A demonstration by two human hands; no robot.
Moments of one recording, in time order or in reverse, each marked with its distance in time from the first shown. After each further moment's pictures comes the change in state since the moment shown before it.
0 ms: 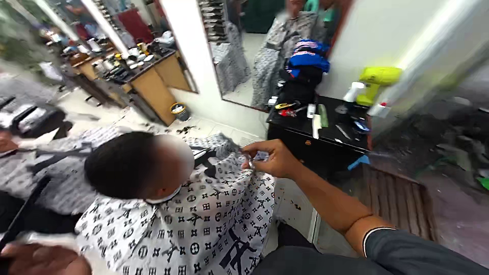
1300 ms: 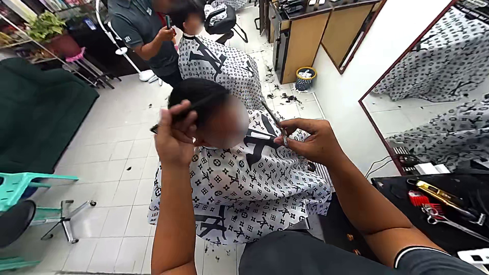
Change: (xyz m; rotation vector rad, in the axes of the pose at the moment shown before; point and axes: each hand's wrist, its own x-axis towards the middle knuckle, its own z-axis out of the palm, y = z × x) left_hand 0.036 -0.172 0.180 0.814 0.553 0.242; right_hand 0.187 0.150 0.002 0.358 -0.506 -0.406
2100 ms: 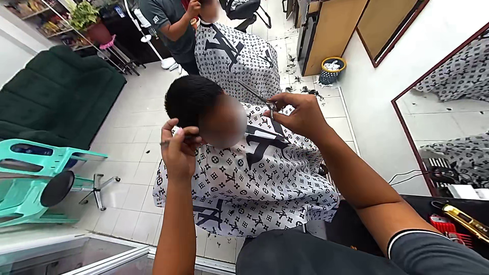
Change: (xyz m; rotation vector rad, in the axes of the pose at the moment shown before) left_hand -0.034 -0.023 0.018 0.155 0.158 -0.002; right_hand 0.057 0.084 -0.003 -0.069 -0.023 -0.063
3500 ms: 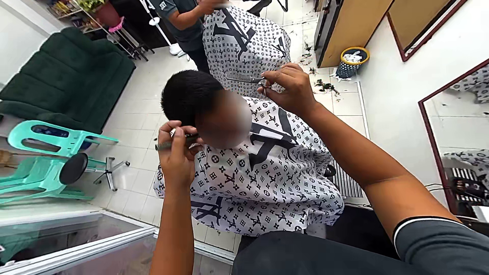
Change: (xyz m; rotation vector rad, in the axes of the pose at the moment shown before) left_hand -0.005 0.008 0.022 0.155 0.040 0.007; right_hand 0.058 0.088 0.043 -0.148 0.128 -0.357
